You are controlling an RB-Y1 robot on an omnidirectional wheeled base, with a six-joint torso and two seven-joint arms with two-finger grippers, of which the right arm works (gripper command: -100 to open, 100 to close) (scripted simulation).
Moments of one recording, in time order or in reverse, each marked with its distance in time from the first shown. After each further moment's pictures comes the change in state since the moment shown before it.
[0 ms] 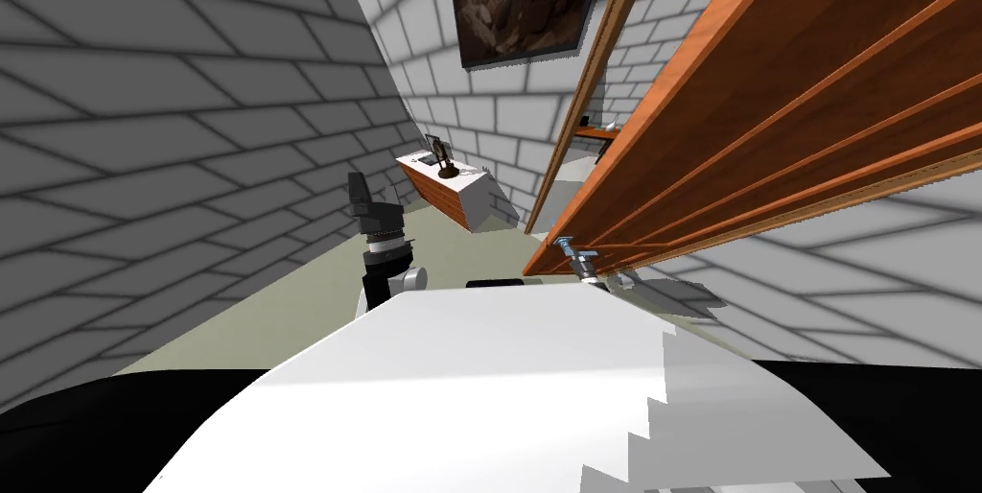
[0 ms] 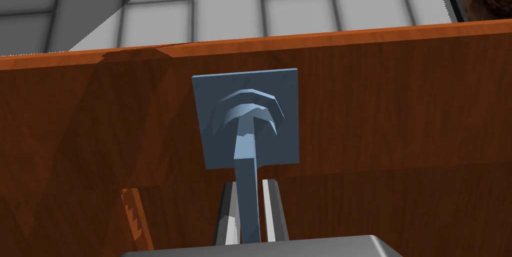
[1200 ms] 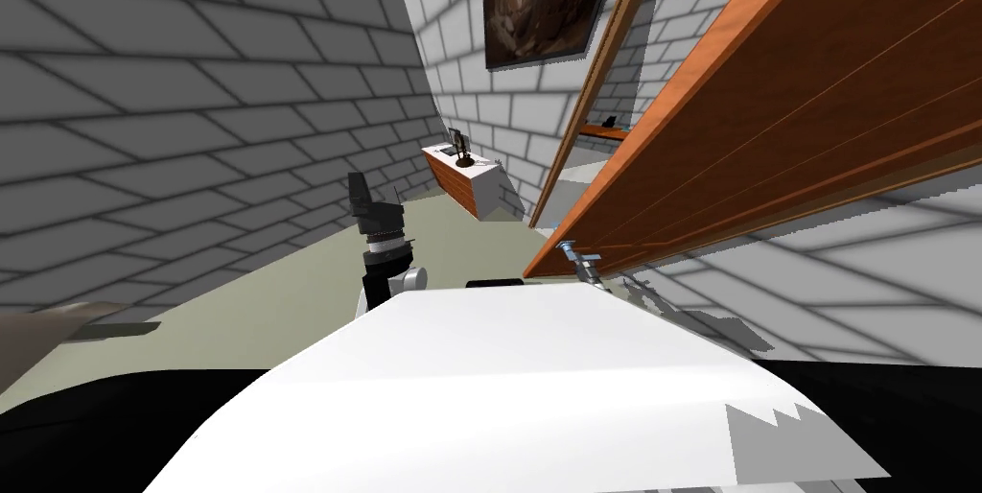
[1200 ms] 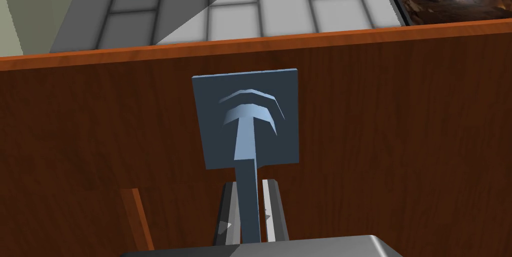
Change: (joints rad) arm 0.009 -0.027 0.030 0.076 -0.001 -0.105 -0.026
